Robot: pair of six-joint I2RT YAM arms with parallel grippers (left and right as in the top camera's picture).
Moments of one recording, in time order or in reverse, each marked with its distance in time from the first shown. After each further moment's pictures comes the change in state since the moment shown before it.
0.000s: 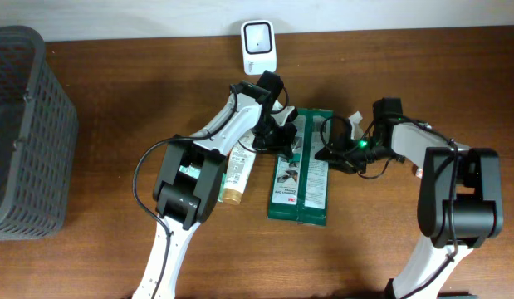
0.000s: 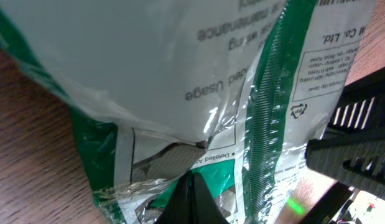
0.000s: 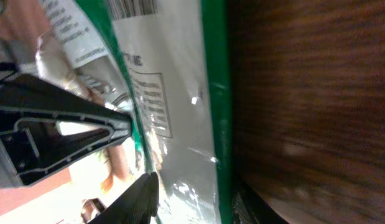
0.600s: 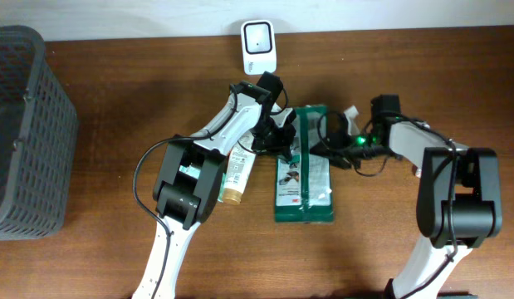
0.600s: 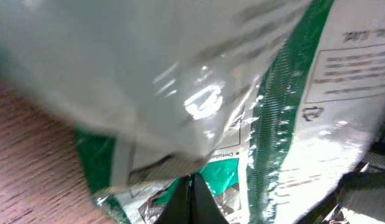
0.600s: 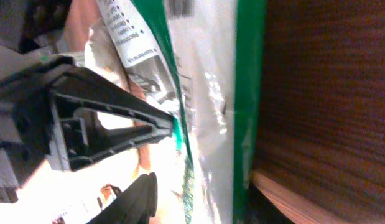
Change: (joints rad) left arm 0.001 0.002 0.000 -0.027 -0.002 -0.033; right arm 0.007 -0.002 0.016 0.026 -0.101 -0.043
